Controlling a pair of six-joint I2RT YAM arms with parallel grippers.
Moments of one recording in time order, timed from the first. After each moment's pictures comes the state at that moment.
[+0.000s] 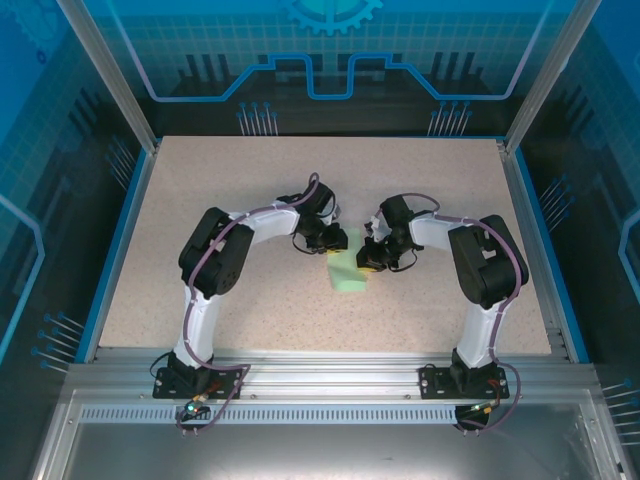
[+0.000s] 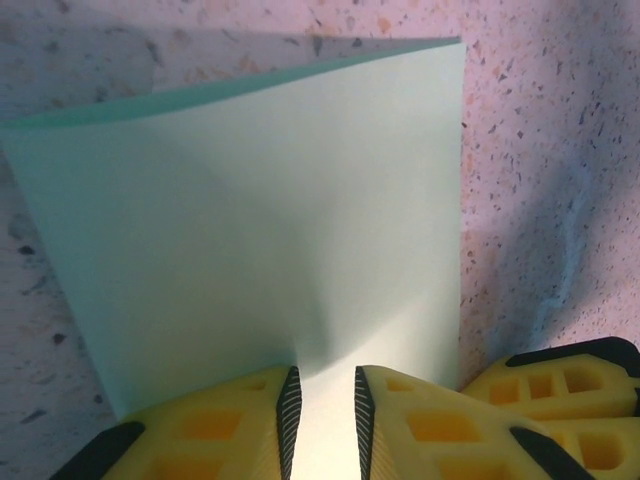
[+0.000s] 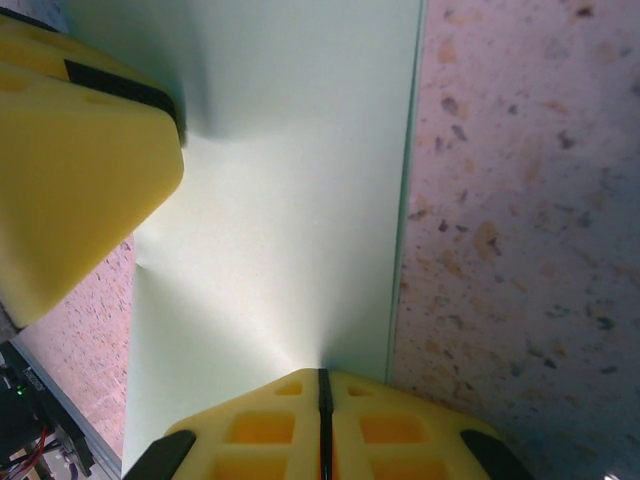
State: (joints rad) left arm -0.52 2.15 1.47 -0.48 0.45 -0.61; right arm 0.35 1.91 1.06 -0.50 -0.60 0.40
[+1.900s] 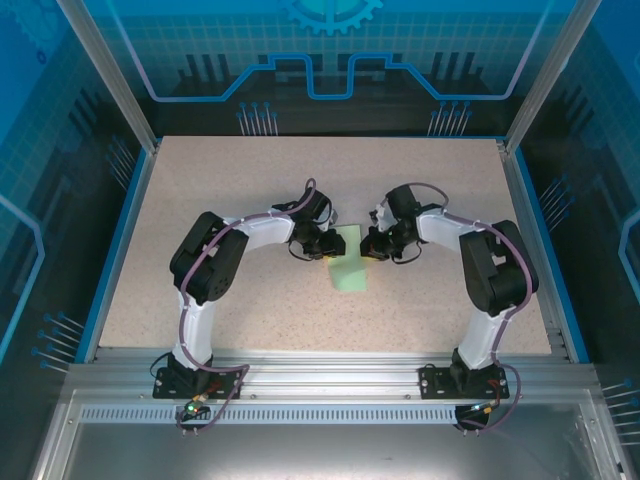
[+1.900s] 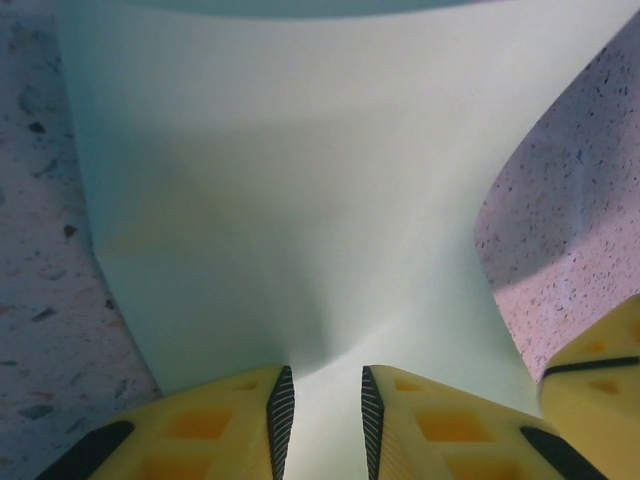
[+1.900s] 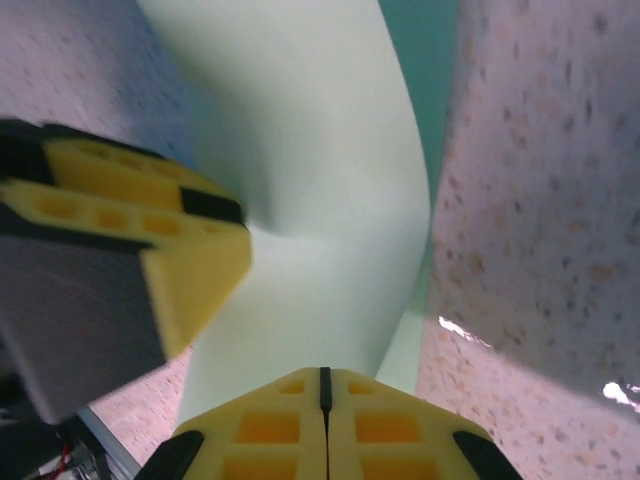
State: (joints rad) left arm -0.54 2.07 1.33 -0.39 0.45 -0.61; right arm 0.32 1.84 1.11 -0.51 -0.59 0.42
